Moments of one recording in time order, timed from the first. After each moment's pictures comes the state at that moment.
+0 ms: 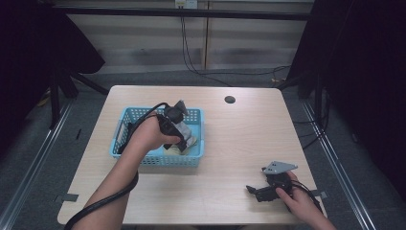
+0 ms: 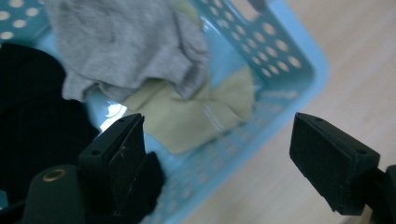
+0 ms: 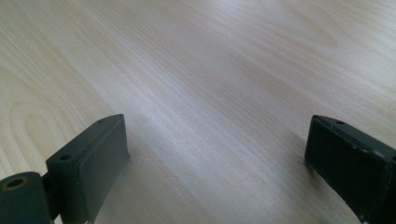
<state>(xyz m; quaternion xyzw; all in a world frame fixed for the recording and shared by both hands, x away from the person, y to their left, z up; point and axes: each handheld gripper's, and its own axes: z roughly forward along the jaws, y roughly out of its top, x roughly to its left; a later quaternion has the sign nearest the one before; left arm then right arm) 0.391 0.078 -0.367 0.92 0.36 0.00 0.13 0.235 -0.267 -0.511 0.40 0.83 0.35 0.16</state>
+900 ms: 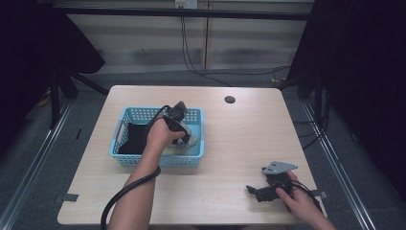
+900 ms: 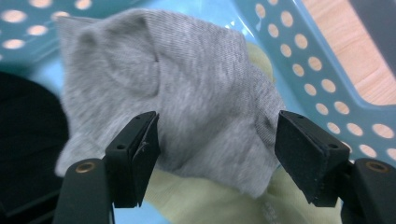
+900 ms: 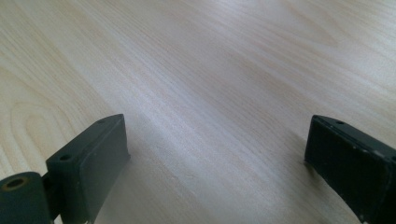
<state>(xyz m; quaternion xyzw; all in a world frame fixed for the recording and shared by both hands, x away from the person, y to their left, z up) 0.440 0.070 -0.438 0.89 0.43 0.01 0.16 0.235 -0.267 -0.511 0.40 0.83 0.35 0.16</state>
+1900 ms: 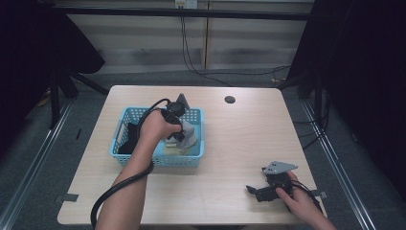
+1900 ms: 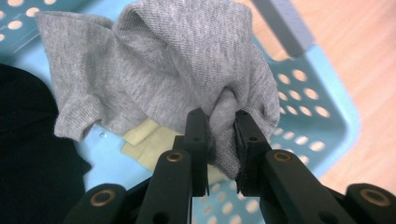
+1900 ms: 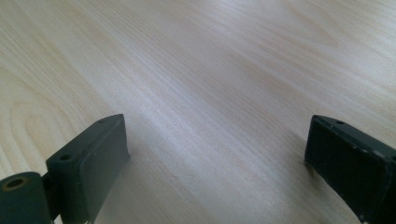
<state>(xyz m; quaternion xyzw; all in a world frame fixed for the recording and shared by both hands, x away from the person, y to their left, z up) 0.428 0.071 -0.386 0.91 0.38 -0.05 0.14 0.236 -0.267 -0.511 0.40 0.83 0.35 0.16</state>
